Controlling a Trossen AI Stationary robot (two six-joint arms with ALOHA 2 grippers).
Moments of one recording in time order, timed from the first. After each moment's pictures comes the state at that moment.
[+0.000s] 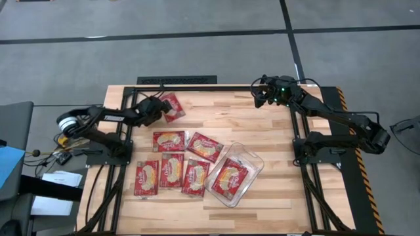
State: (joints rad) left arm 0.71 1.42 0.36 0.16 -0.26 -1.28; right arm -0.71 1.04 0.67 -0.07 0.09 0.24
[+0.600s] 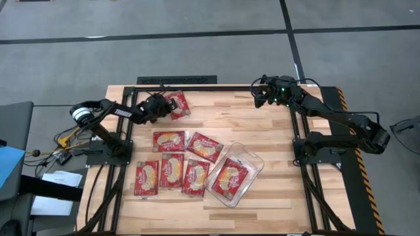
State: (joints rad) left arm 0.74 1.60 0.41 0.36 -0.17 -1.16; right arm -0.71 1.04 0.67 -0.07 0.09 0.24
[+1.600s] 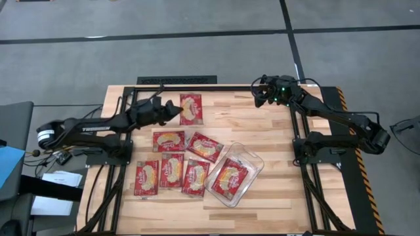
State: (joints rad) left arm 0.38 1.02 0.44 0.37 -0.15 -1.31; right arm -0.72 1.03 0.67 -0.07 0.09 0.24
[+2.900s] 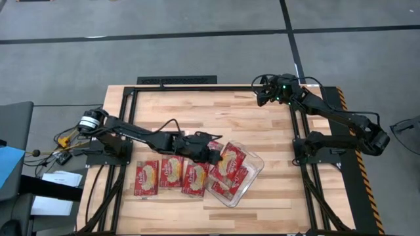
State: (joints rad) left arm -0.19 1.66 1.11 0.09 -0.13 -1.29; right arm -0.78 1.03 0.67 -0.13 0.08 0.19
